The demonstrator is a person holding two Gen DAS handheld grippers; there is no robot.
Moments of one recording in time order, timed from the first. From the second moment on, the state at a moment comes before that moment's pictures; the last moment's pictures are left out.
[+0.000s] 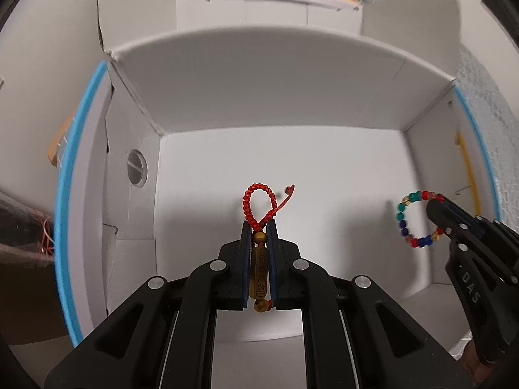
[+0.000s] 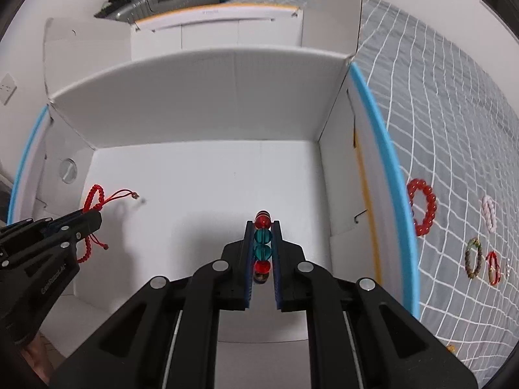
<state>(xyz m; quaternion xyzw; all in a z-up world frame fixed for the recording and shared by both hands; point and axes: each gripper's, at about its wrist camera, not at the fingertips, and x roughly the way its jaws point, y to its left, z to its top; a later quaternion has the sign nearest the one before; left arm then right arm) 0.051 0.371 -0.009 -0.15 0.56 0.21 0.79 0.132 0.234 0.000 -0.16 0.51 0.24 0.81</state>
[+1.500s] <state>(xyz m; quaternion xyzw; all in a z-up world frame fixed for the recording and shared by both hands) 0.044 0.330 0.083 -0.11 0.42 0.25 0.86 0.109 0.146 0.101 -0.11 0.37 0.25 0.89</state>
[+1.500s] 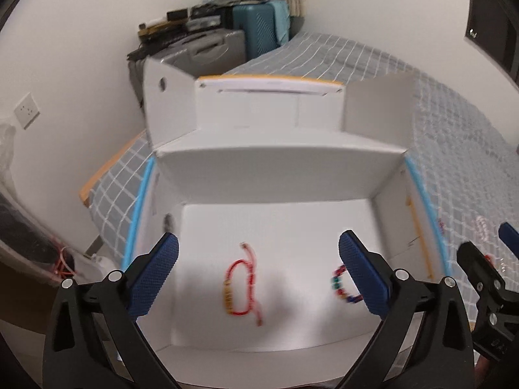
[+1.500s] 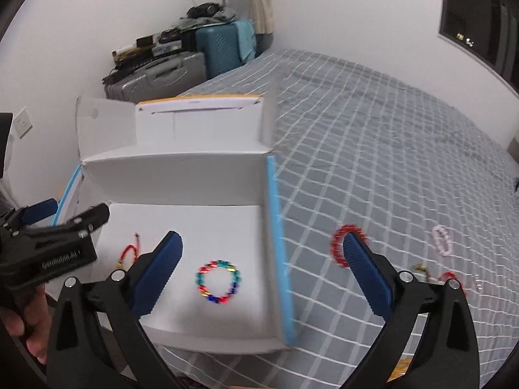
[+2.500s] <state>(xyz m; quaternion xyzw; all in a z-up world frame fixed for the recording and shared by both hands) 0.201 0.048 0.063 -0.02 0.43 0.04 0.90 0.226 -0.174 0.079 -0.03 0.40 0.08 0.91</state>
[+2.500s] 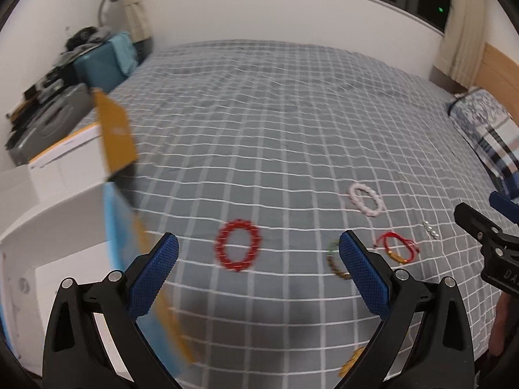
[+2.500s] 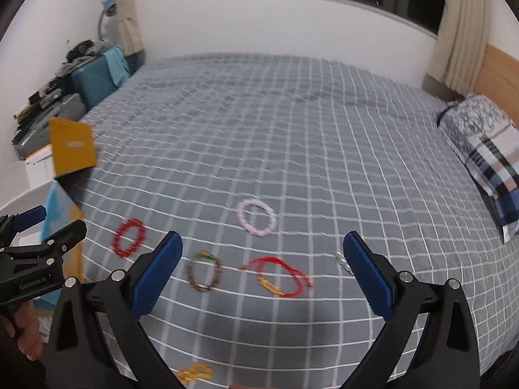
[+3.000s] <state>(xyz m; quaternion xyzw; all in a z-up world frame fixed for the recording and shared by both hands) 0.260 -0.029 -0.051 -0.01 0.49 -0.02 0.87 0.277 -0.265 -0.024 0.03 0.47 0.02 0.88</state>
